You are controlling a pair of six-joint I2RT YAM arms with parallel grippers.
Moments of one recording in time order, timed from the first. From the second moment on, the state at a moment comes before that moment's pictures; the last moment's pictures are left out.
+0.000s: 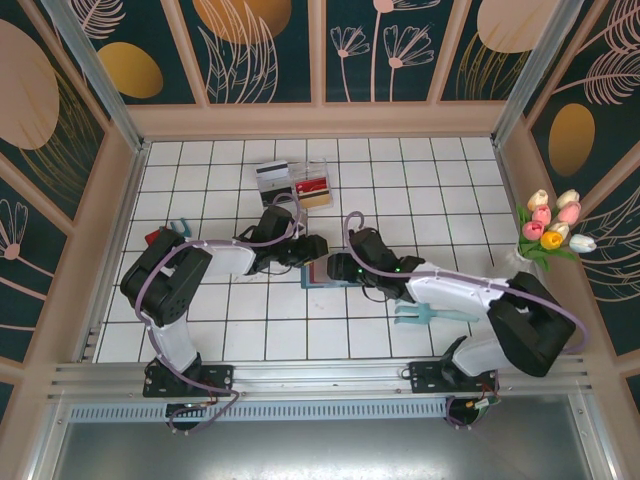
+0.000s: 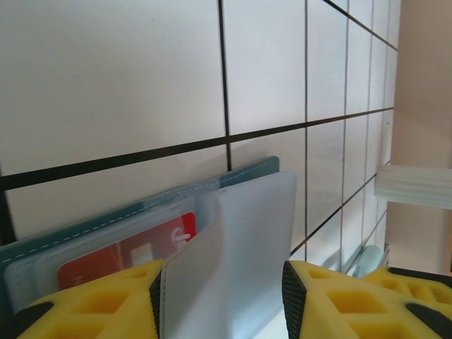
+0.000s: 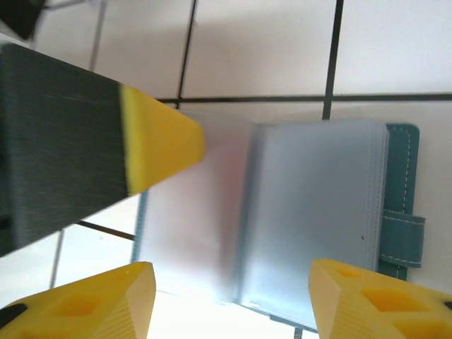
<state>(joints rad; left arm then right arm) -0.60 1.81 0.83 0.26 0.54 -0.92 0.83 1.36 0.67 -0.10 0.04 0.73</state>
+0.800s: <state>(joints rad) -0.77 1.91 1.01 0.27 0.50 -0.94 0.60 1.03 0.63 -0.20 0.10 0.83</state>
